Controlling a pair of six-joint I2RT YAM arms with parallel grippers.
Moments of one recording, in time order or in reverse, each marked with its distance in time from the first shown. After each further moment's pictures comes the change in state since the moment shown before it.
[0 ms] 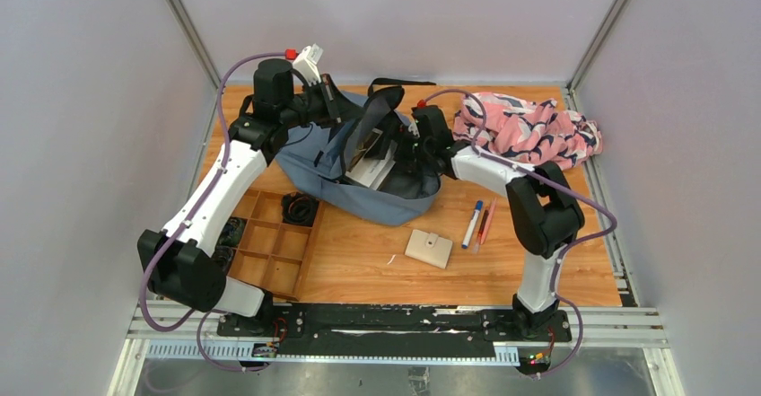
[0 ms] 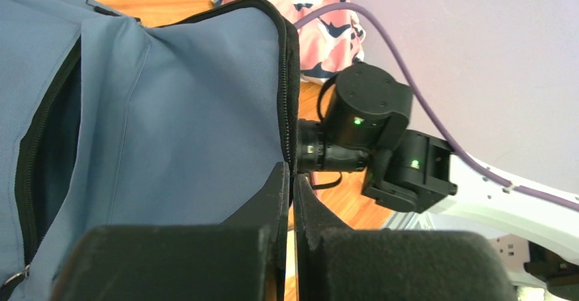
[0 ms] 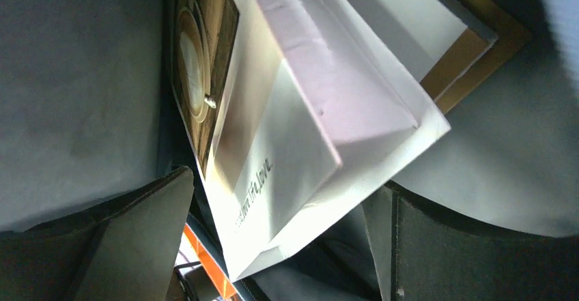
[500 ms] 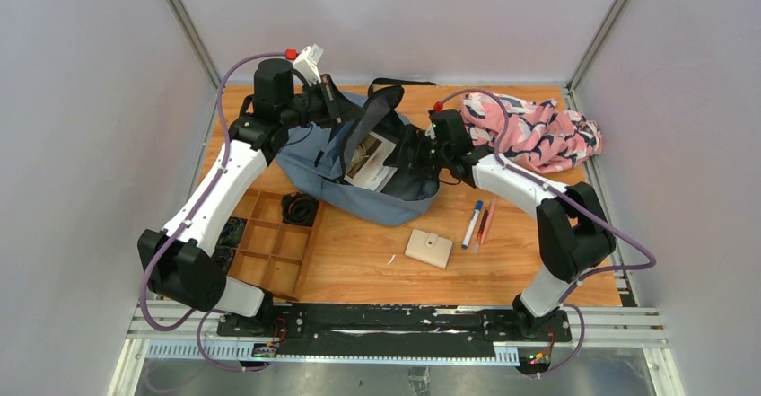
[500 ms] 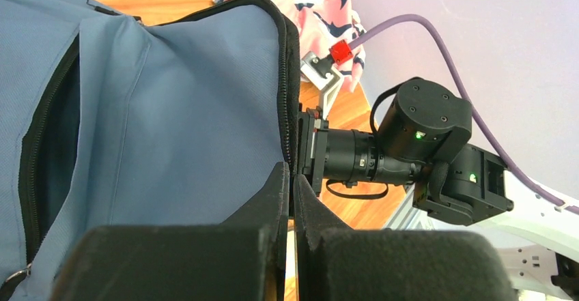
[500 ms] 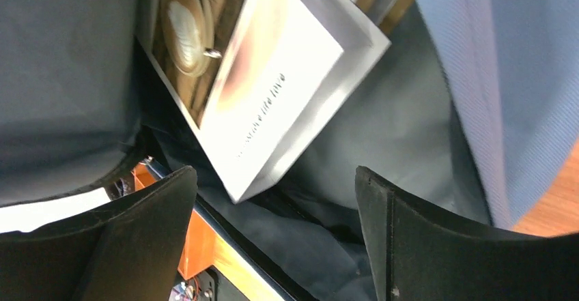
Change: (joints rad) left arm 0.000 0.002 0.000 -0.002 -0.003 0.005; right arm -0.023 -0.214 -0.104 -0.158 0.089 -0.140
